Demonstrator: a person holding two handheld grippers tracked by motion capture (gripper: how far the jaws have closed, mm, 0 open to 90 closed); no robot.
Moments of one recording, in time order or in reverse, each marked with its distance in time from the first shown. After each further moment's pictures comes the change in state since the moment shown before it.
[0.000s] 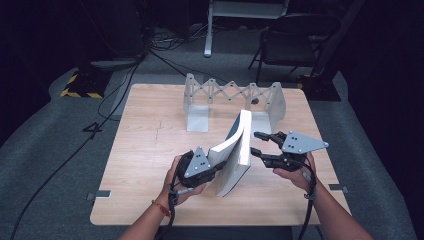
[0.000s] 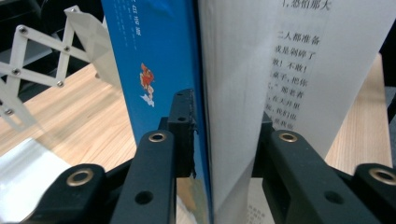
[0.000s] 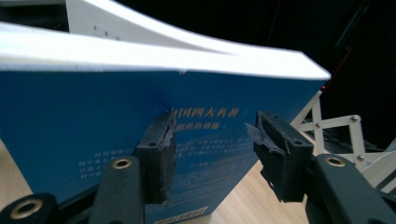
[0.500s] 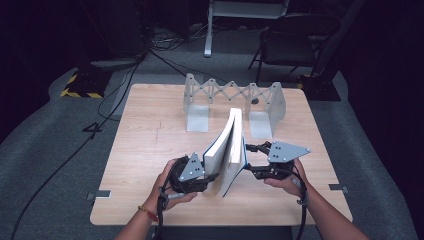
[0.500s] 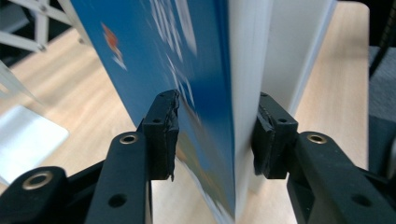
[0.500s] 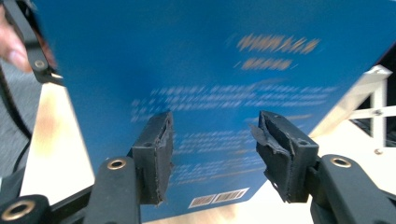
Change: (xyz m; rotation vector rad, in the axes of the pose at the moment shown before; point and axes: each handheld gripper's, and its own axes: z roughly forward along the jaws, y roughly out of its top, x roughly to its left) left arm -0.003 -0.014 -0.017 0.163 -0.068 0.015; right arm 0.023 -0.016 0.022 0.088 0.121 -0.030
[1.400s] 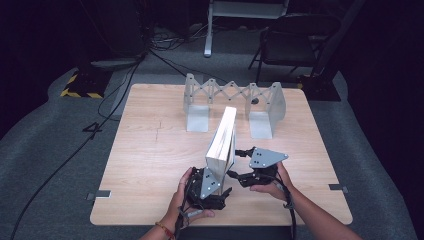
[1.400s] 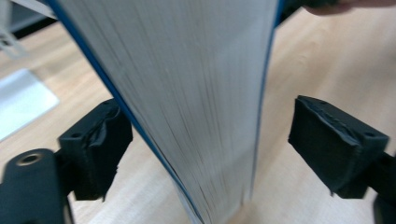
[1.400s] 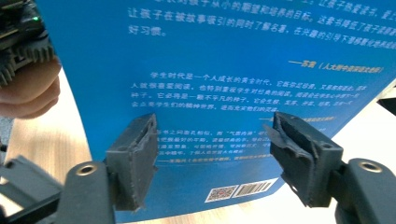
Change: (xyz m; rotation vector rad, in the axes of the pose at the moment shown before) left arm -0.047 -0.010 0.043 -0.043 0.233 -0.121; right arm 0.014 -0.018 0.039 0.059 -0.012 0.023
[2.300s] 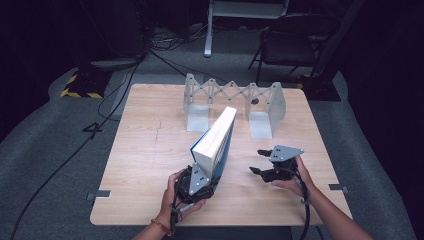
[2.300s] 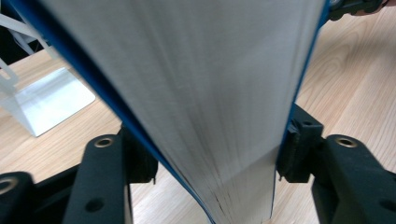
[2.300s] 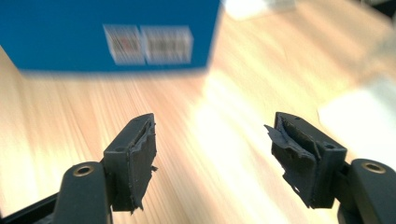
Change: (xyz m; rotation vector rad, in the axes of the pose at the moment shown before) left arm 0.029 -0.011 -0.012 -0.009 0.025 0.016; right arm -0.048 -0.071 -0.029 0.197 -0.082 0.100
